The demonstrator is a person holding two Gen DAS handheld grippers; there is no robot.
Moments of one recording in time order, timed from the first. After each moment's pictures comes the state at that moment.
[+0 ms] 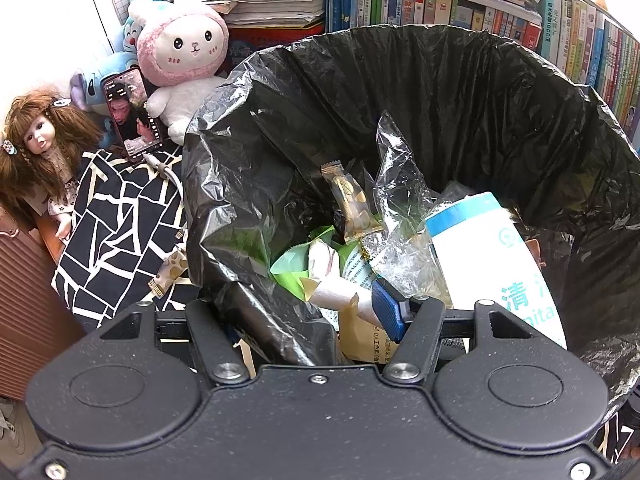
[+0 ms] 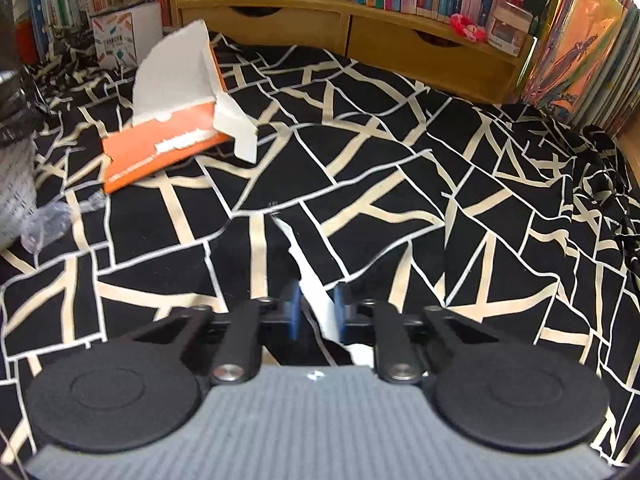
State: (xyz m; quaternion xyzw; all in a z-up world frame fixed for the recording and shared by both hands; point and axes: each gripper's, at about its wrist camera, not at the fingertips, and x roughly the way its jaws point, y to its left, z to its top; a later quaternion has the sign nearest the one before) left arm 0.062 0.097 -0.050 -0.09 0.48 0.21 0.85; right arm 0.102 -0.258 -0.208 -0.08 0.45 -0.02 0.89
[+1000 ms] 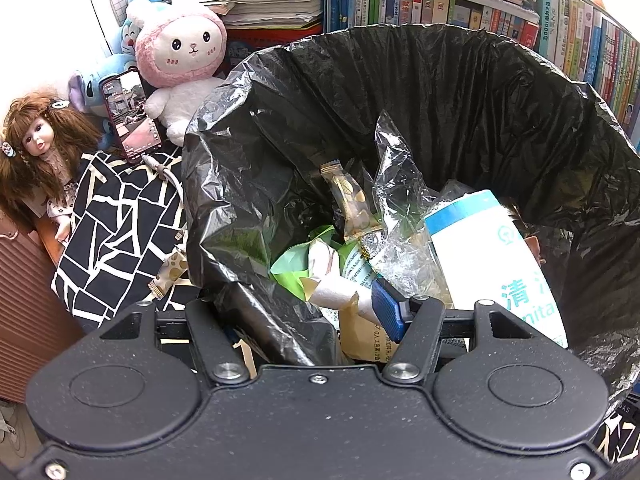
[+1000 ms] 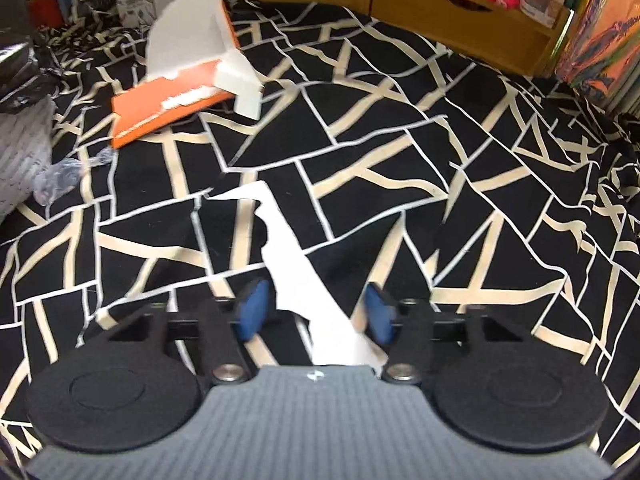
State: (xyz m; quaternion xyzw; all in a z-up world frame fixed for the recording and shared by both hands) left arm 0.061 0.097 -0.050 -0.09 0.48 0.21 0.85; right arm 0.105 -0.283 -0.210 -0.09 0.51 0.04 0.85
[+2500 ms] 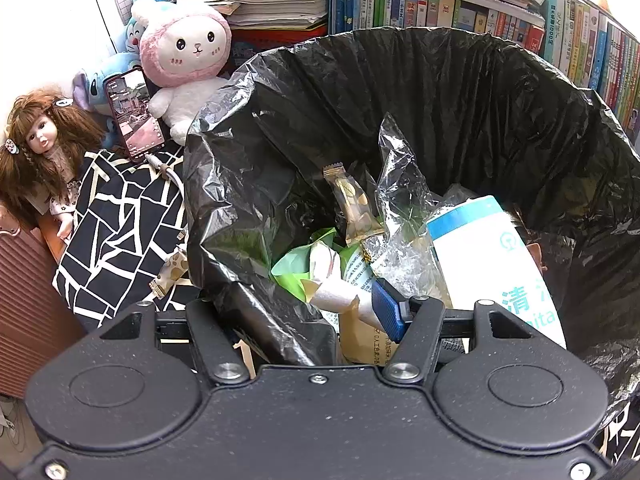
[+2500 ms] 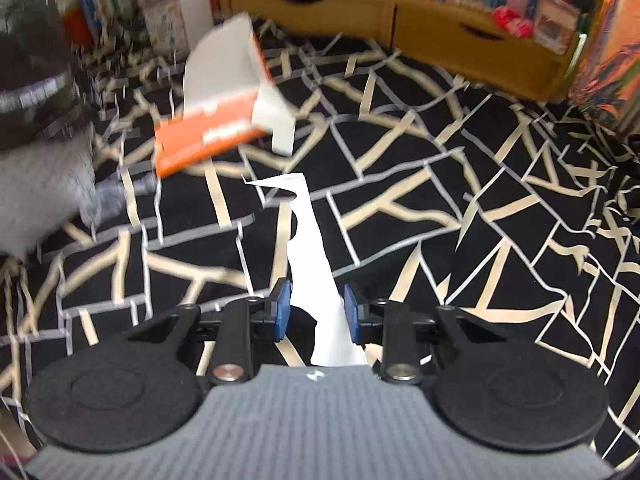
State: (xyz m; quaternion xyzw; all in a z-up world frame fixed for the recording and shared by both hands) left arm 0.062 0.097 -0.049 -0.09 0.48 0.21 0.85; right arm 0.107 -0.283 -0.175 -0.06 0.50 0.08 0.86
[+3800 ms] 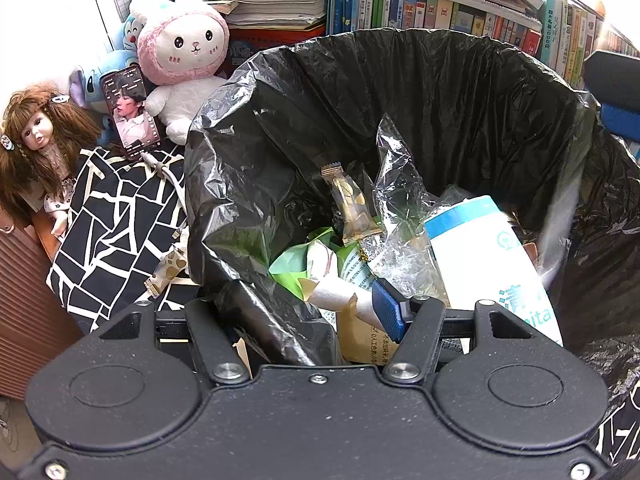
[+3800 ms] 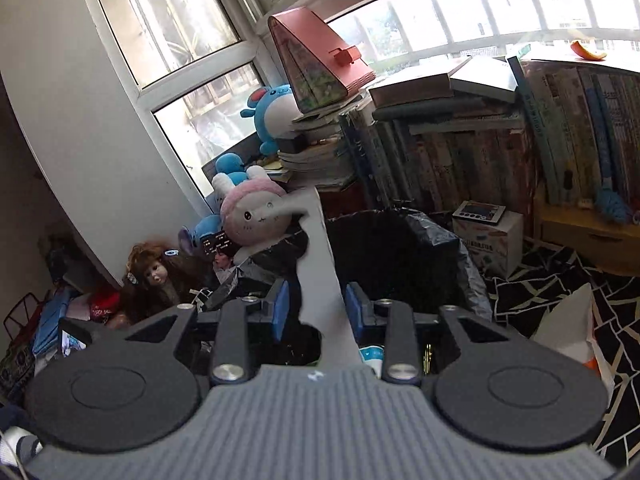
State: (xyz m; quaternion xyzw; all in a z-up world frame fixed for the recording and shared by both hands) left arm 0.062 0.097 -0.052 -0.09 0.47 0.21 0.85; right arm 0.124 -0.063 -0.011 0.06 0.32 0.37 0.87
